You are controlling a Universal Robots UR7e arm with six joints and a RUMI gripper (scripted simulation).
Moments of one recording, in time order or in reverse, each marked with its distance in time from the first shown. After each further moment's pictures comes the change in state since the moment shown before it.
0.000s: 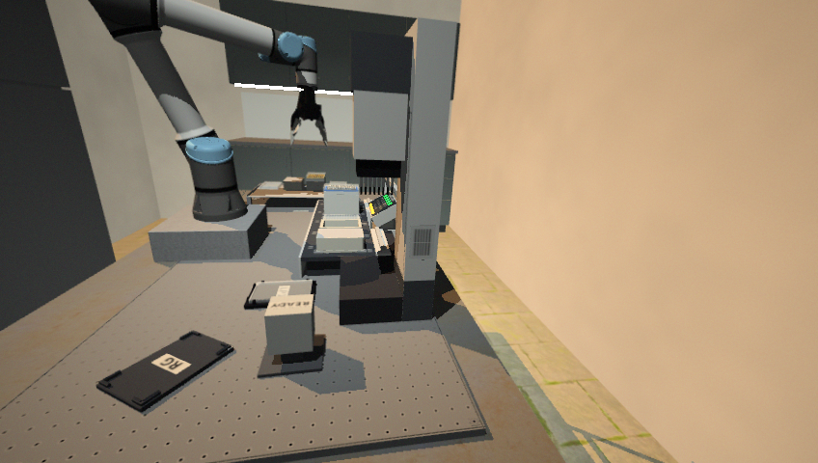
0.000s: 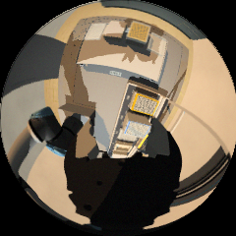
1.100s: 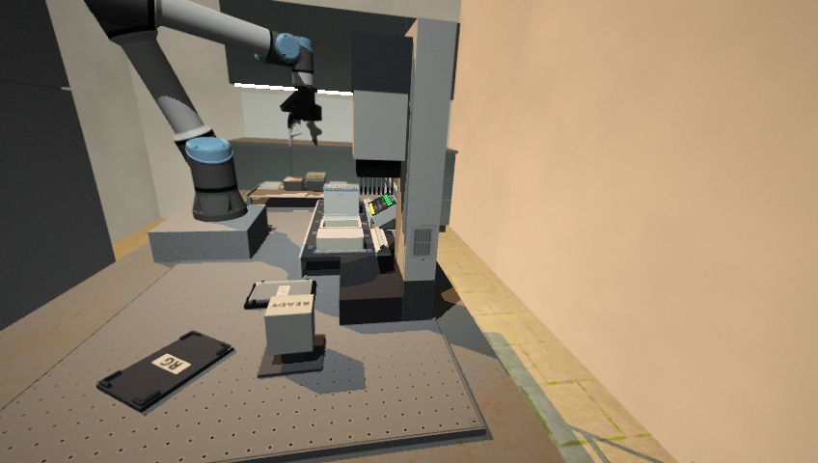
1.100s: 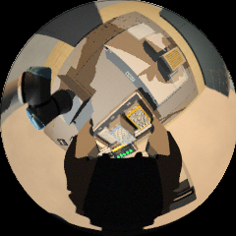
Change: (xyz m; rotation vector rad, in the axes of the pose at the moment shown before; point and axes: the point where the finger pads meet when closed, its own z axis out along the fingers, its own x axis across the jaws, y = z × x) arm -0.020 -0.007 0.003 0.002 -0.001 -0.549
